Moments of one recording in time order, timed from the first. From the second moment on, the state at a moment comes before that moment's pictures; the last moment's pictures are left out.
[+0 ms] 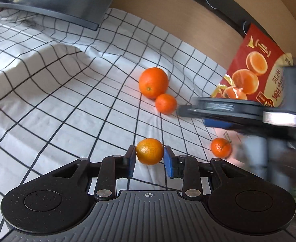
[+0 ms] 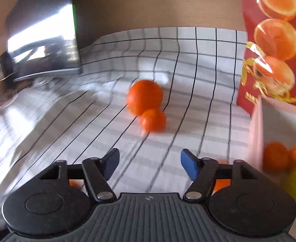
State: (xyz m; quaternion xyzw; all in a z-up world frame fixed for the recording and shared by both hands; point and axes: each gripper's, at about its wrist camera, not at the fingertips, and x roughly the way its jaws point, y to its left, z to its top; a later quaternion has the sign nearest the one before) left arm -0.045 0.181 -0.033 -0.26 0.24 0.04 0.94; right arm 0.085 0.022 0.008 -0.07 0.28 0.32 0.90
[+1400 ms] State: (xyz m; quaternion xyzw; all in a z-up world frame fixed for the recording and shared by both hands) left arm -0.042 0.183 -0.035 -0.26 0.26 0.03 0.93; right arm 0.167 0.071 -0.018 0.00 0.36 0.31 0.88
